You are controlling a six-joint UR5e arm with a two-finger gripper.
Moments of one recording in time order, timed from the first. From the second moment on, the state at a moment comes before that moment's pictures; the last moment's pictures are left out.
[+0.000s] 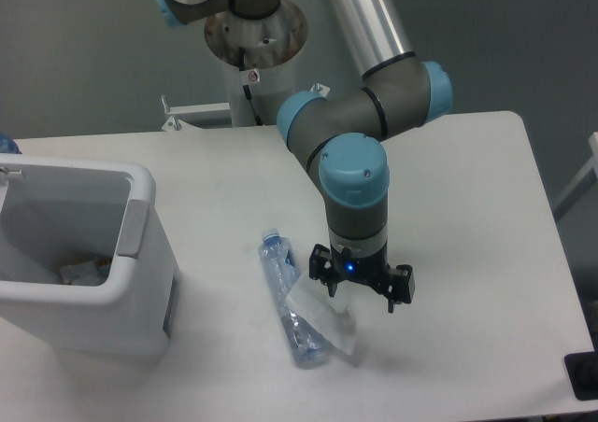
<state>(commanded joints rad) 2.42 -2.05 -1.54 -0.89 1.59 0.80</state>
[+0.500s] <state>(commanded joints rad) 2.42 -2.07 -1.59 -0.90 1.59 0.81</state>
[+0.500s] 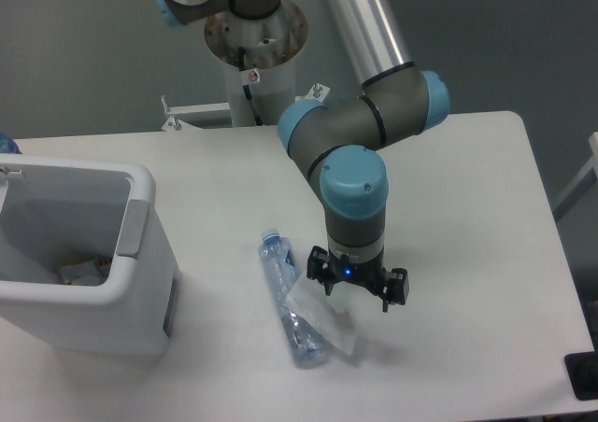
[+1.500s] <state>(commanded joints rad) 2.41 -2.06 -1.65 -0.97 1.57 0.73</state>
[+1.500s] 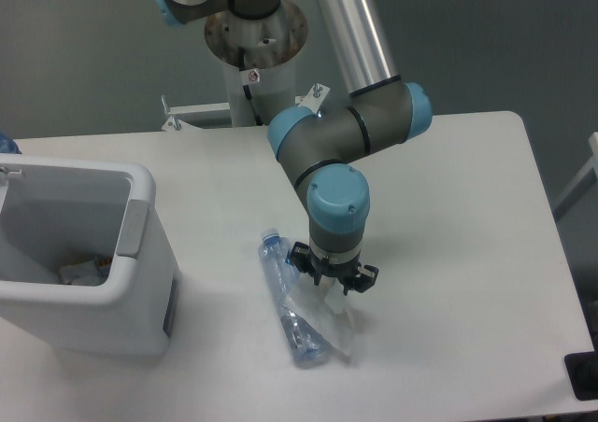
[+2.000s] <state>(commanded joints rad) 2.42 -2.06 -1.62 -0.96 1.53 0.72</state>
